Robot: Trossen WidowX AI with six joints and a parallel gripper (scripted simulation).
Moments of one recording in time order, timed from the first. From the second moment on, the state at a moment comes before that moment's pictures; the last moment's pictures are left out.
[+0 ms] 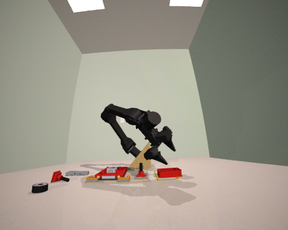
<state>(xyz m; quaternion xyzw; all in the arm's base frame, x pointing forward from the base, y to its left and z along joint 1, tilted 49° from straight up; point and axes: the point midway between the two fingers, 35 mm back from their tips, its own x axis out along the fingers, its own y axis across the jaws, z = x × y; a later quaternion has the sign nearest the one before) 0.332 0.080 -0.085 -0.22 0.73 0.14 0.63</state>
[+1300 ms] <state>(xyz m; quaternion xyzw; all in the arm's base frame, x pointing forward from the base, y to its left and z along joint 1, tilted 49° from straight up) 0.337 0.067 -0.070 -0.45 0.49 0.49 0.56</state>
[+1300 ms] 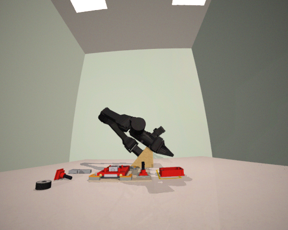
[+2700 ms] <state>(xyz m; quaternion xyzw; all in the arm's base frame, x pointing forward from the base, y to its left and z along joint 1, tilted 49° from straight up) 0.339 0.039 -0.091 -0.45 0.49 0.49 0.56</state>
